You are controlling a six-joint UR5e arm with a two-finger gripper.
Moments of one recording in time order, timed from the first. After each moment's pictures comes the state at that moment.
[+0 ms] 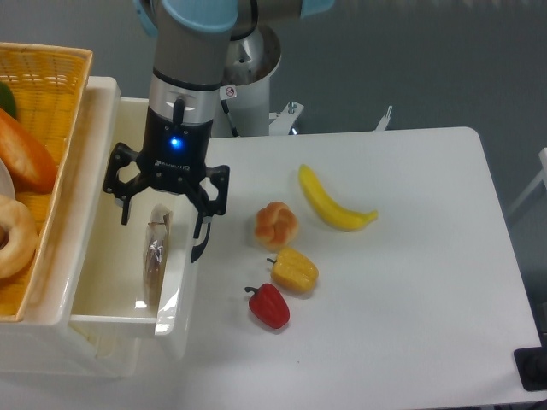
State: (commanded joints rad) arm 2.26 -1.71 -1.58 -0.96 1.18 0.23
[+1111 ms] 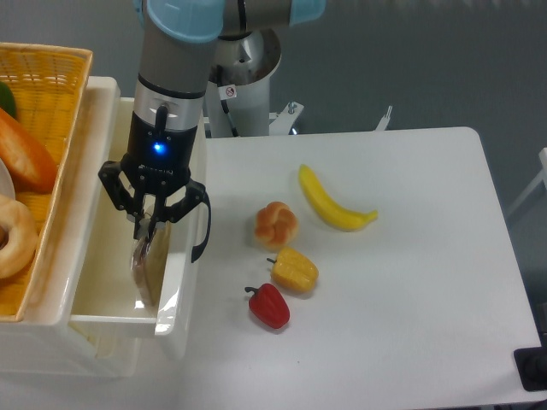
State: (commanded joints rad) arm 2.25 -1.66 -1.60 -0.98 1.18 0.23
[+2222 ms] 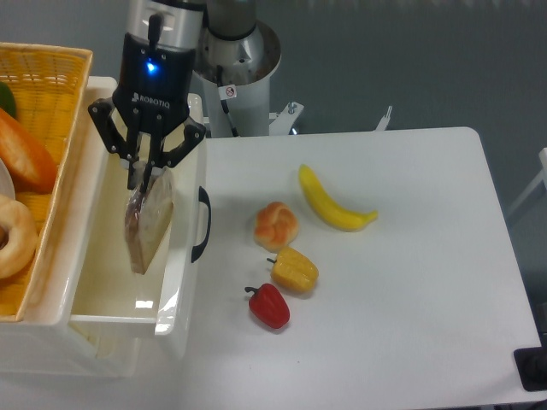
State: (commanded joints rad) arm 2.29 -1.53 -1.56 -1.06 1.16 0.29
